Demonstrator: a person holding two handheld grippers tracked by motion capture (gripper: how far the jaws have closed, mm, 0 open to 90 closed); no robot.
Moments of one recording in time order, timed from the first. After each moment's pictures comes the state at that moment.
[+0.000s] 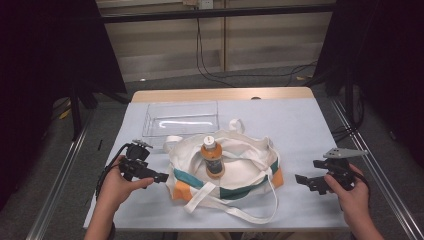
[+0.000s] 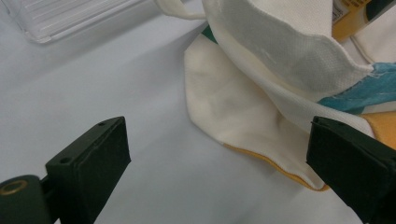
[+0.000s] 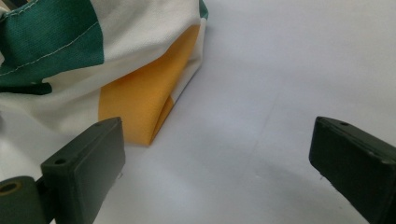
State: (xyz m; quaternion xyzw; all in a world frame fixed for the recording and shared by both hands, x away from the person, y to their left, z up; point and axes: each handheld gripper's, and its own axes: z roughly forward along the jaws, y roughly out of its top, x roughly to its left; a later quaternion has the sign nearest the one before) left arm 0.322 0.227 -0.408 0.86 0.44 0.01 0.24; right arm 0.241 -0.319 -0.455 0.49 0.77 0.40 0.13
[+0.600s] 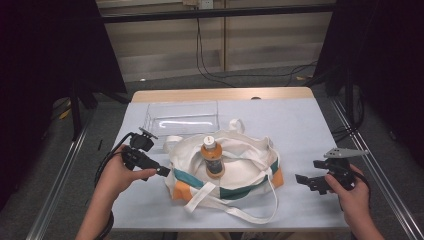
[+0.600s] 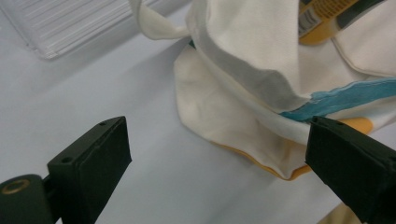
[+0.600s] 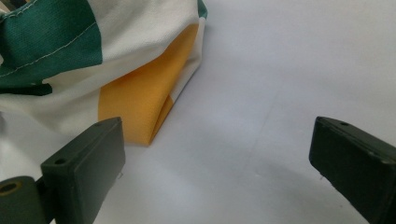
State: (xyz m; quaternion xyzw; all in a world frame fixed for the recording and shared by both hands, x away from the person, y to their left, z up) left arm 0.333 0.206 -0.374 0.88 0.43 0.00 0.20; right arm 0.241 -0.321 -0.456 0.49 0.76 0.40 0.12
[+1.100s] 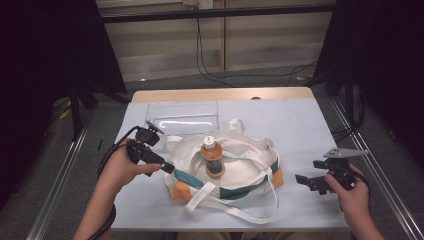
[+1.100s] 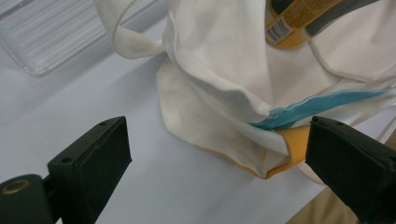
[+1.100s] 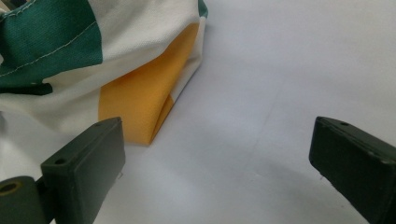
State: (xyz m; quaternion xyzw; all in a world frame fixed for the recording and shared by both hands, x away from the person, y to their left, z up) left arm 0.338 0.190 -0.355 0.89 0.41 -0.01 0.18; right arm 0.242 -0.321 -0.456 0.49 0.76 0.40 0.12
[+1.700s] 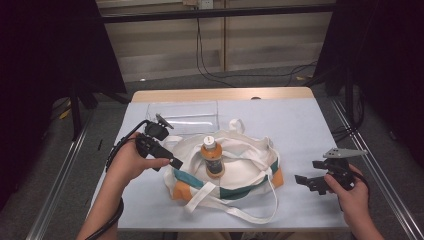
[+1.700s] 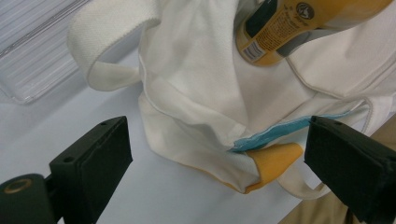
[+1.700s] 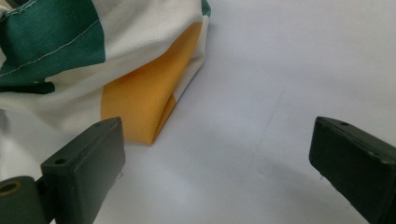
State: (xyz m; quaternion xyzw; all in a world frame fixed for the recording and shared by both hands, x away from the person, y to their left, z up) left arm 0.344 0.166 -0.345 0.90 0.40 -0.02 0.18; right arm 0.242 -0.320 -0.457 0.49 0.77 0.40 0.12
